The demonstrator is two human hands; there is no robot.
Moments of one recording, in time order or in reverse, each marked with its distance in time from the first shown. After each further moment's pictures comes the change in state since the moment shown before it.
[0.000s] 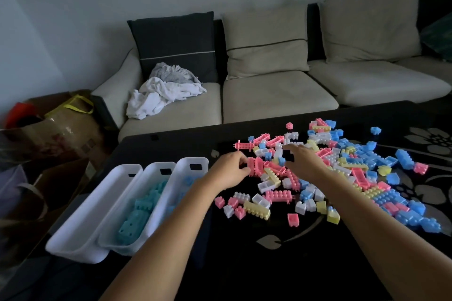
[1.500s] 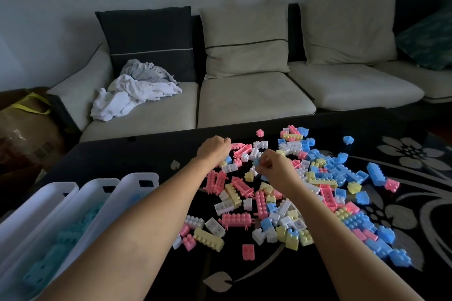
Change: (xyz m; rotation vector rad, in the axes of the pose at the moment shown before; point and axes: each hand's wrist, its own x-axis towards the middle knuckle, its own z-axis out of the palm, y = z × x) left_hand 0.162 0.021 0.046 -0.049 0.124 -0.195; right_hand 0.035 0.049 0.004 0.372 0.085 0.015
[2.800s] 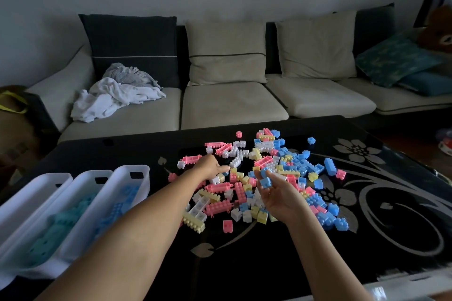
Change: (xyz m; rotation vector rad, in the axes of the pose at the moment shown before) left_hand -0.063 0.006 0.018 0.064 -0.282 0.051; right_hand -0.107 0.002 -0.033 1.584 -0.076 0.534
